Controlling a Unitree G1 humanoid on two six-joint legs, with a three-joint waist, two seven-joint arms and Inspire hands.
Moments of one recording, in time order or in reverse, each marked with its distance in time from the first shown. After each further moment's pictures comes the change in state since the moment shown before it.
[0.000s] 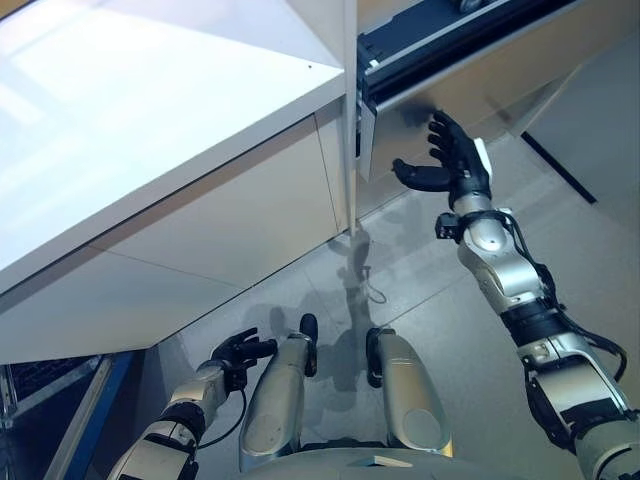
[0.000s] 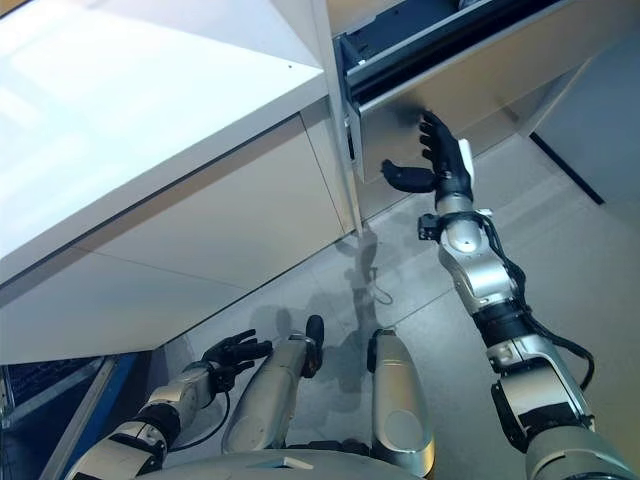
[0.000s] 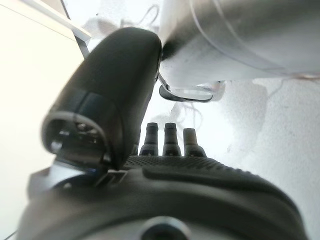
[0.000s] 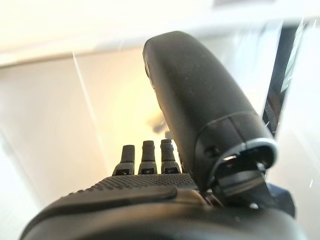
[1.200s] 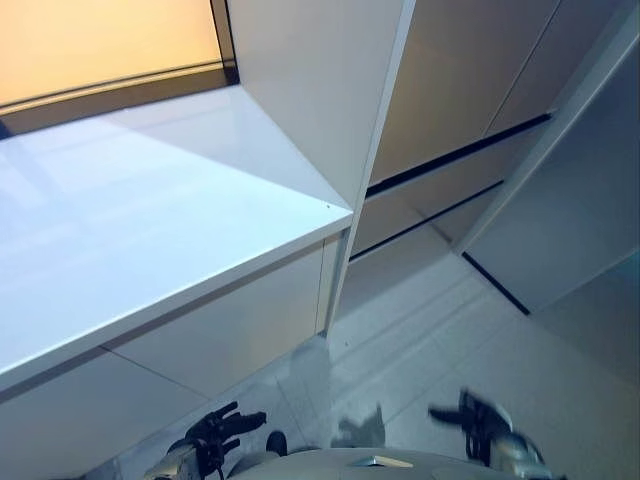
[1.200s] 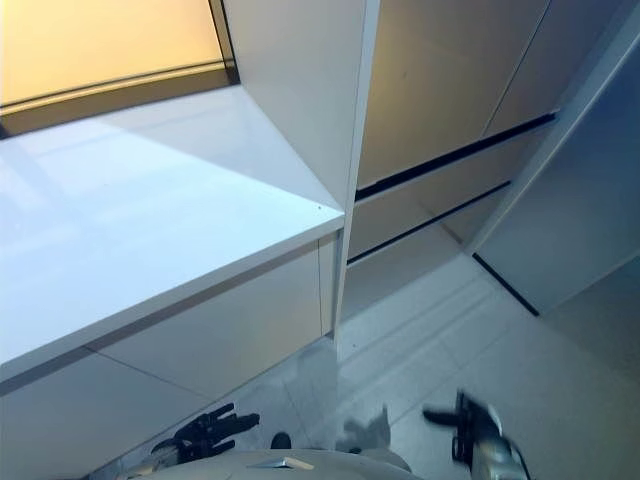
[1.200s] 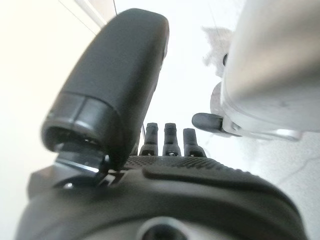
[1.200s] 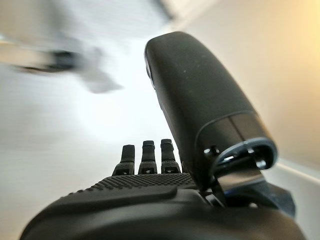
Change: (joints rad) left arm 0.265 0.010 0.093 0.141 -0.010 -0.089 -0.133; right arm 0.727 0.199 -0.240 0.840 -0.093 0.012 0.257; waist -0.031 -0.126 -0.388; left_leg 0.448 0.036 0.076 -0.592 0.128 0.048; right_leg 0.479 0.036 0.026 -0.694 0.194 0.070
